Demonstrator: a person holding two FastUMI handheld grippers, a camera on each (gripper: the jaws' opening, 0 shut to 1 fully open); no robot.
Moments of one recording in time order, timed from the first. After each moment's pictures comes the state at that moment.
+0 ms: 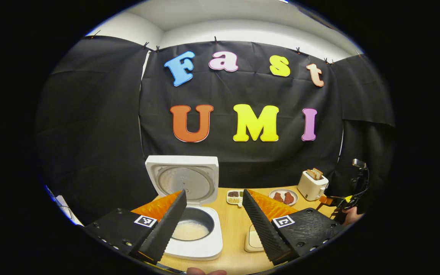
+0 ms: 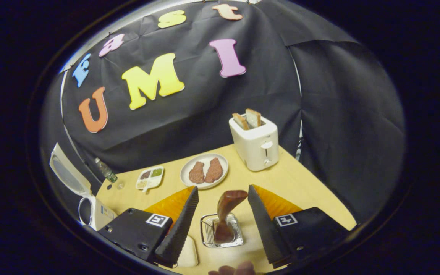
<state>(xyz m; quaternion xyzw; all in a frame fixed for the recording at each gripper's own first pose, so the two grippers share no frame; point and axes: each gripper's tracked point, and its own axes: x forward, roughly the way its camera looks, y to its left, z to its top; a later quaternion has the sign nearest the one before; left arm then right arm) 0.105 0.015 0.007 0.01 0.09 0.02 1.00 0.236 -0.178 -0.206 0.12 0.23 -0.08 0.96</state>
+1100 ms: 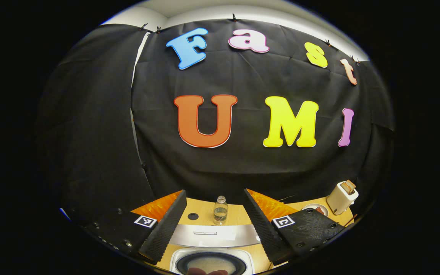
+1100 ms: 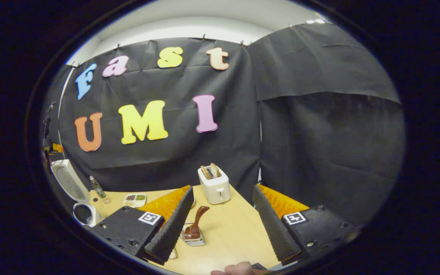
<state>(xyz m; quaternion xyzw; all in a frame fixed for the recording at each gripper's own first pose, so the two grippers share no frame) 0.349 0.120 -0.027 0.00 0.18 0.05 0.98 0.083 -0.234 -0.057 0.04 0.11 -0.20 0.97</state>
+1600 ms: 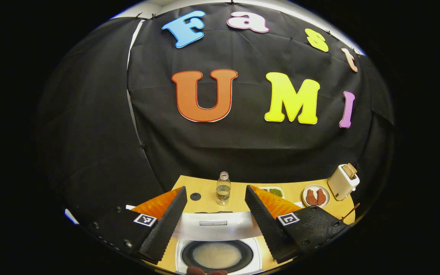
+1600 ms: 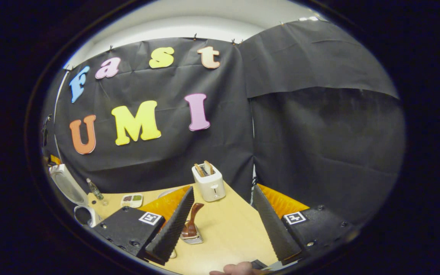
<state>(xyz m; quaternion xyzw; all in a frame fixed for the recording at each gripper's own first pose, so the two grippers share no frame) 0.308 0.129 -0.052 0.00 0.25 0.05 0.97 0.086 -0.226 -0.059 0.04 0.11 -0.20 0.97</state>
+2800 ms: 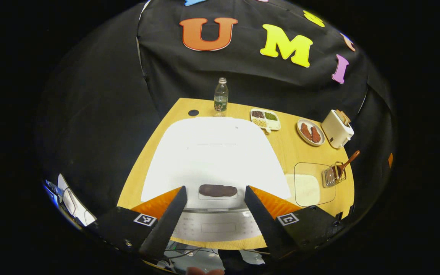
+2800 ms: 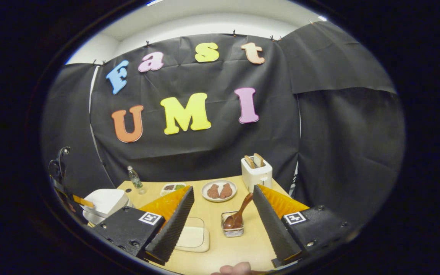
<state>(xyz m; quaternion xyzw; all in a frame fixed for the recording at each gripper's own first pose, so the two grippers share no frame) 0.099 0.104 -0.208 -0.04 0.46 0.02 0.89 0.097 -0.112 -0.076 0.04 0.13 -0.04 0.99</state>
